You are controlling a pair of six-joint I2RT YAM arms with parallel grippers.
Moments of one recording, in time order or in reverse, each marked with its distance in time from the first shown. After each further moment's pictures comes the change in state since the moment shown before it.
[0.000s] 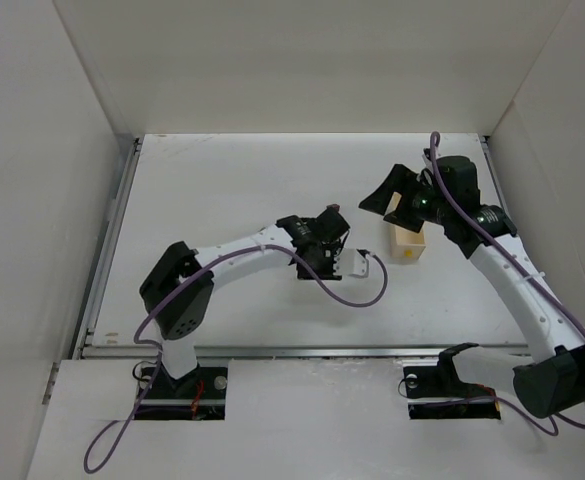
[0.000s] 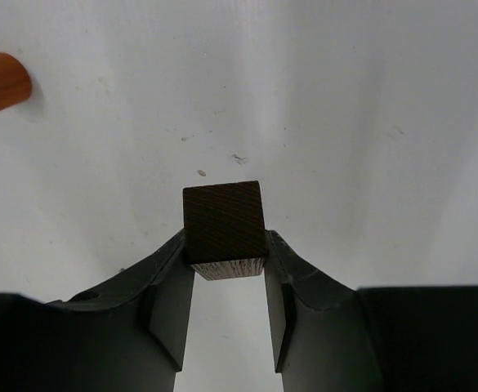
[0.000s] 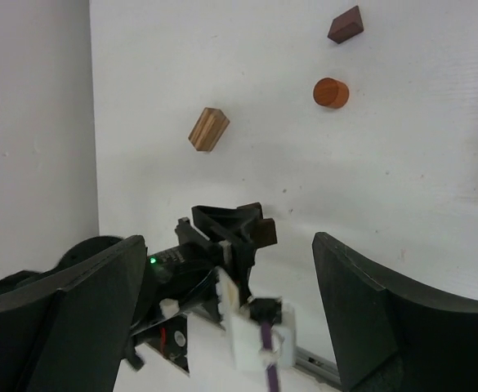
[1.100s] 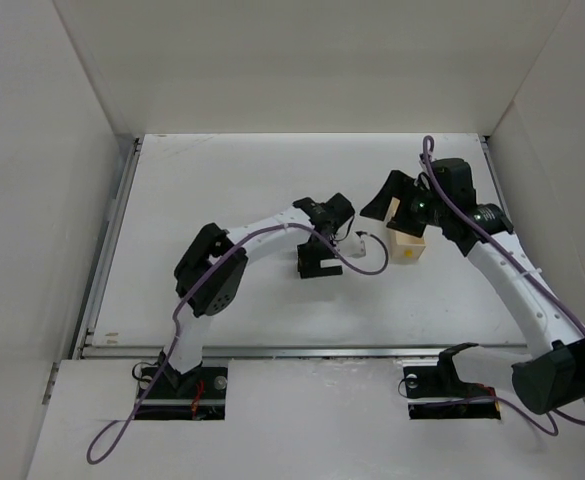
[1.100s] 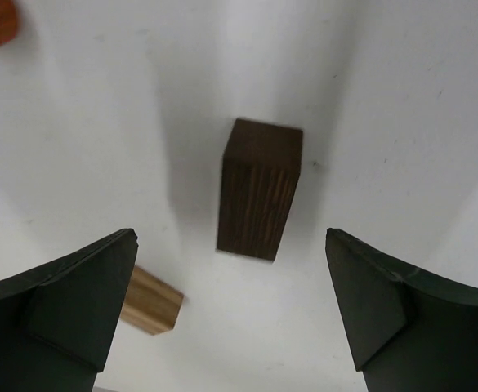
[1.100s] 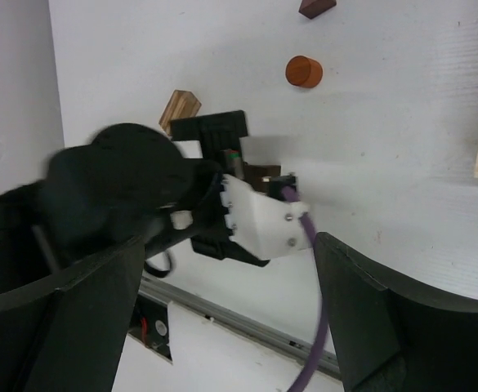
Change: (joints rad) left arm 0.070 0.296 0.246 -0.145 -0.119 -0.107; right arm -0.001 0.010 0.000 -0.067 0.027 -0.043
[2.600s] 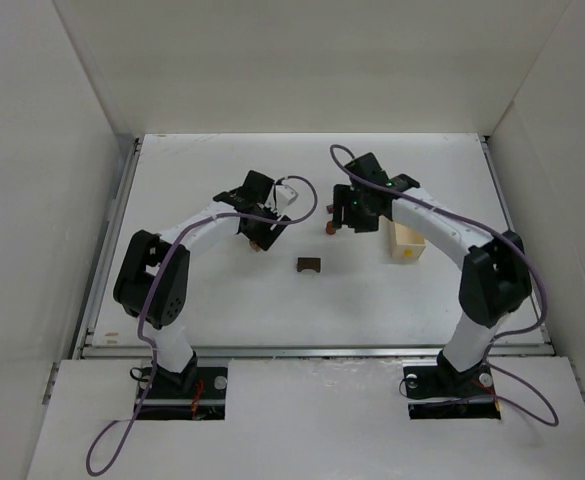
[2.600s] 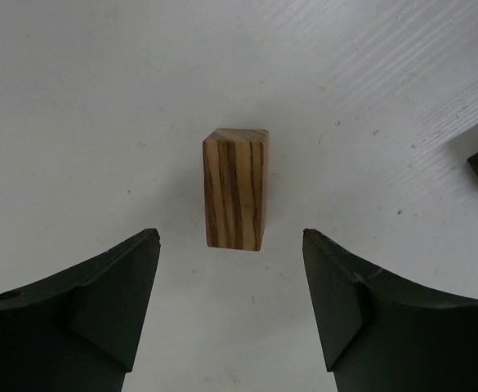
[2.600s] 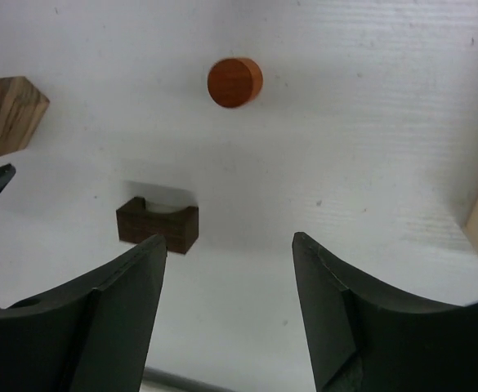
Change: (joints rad) left arm 0.392 -0.334 -0.380 0.371 0.047 -0.367; right arm 0.179 0.504 0.194 -0.045 0.255 -0.127
